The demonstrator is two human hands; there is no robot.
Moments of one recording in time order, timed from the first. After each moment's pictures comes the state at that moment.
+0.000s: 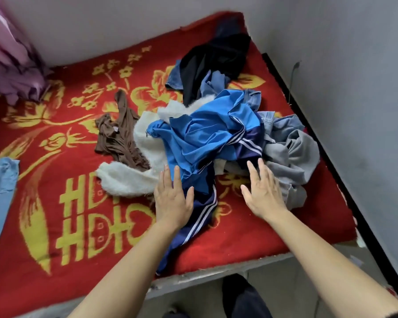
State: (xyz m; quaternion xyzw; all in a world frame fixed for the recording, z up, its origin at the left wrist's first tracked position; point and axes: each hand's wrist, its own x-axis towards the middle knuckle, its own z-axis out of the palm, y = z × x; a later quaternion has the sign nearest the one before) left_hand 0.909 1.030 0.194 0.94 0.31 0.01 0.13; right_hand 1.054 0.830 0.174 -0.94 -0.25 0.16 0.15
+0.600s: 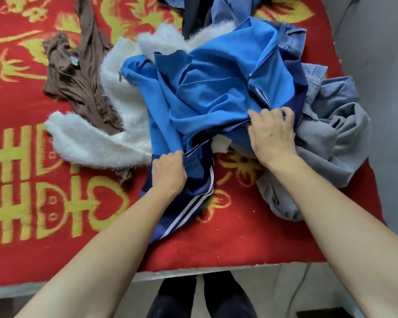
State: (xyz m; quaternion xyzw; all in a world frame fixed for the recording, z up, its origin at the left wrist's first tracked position) left_hand 1.012 1.082 -0.020 0.92 0.34 -0.15 0.10; right_hand 1.205 0.924 0.016 -0.92 -0.39 0.01 -0.02
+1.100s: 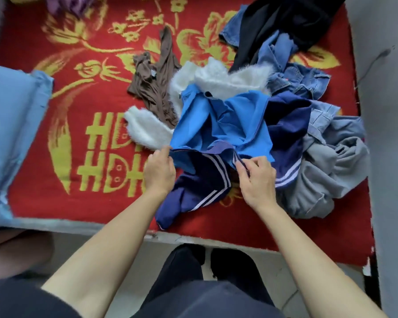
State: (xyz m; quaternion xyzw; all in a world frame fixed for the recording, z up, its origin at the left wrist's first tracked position) left_hand 0.894 1.100 0.127 0.85 0.49 0.04 0.20; right_hand 1.049 0.907 0.125 -0.90 -0.30 0.14 0.29
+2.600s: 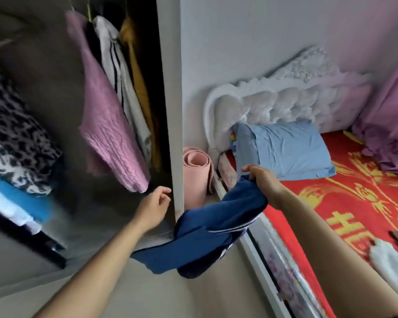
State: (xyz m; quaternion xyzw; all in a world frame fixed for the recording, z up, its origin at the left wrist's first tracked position) left_hand -0.030 0.867 0.349 0.47 0.77 0.35 0.24; right_hand 0.232 1.024 0.437 -0.50 -0.57 0.59 0.27
